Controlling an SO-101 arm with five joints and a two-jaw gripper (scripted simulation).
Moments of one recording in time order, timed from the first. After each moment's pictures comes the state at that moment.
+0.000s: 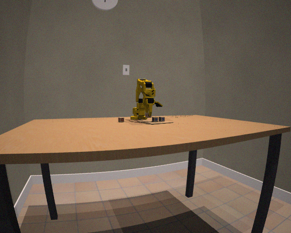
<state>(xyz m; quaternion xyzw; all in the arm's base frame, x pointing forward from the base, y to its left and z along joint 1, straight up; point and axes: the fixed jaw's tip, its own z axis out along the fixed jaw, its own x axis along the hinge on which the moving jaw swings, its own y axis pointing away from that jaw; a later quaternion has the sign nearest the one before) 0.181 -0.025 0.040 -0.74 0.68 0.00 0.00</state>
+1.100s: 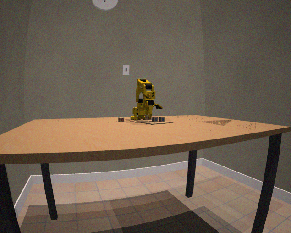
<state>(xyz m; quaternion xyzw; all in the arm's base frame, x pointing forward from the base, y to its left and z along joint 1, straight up) 0.182 -0.025 0.028 -0.74 0.68 0.00 0.00</state>
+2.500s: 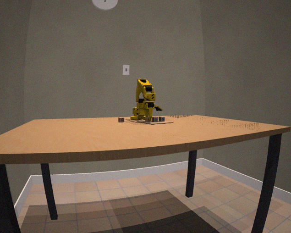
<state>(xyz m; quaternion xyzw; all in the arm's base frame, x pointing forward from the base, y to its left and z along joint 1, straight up) 0.181 -0.025 0.018 -0.74 0.68 0.00 0.00</state>
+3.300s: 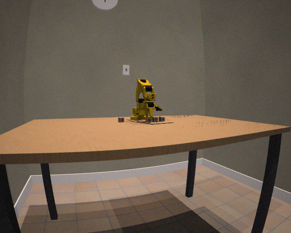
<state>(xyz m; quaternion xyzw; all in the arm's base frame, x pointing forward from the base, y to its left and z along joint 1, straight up) 0.181 -0.025 0.018 -0.74 0.68 0.00 0.00</state>
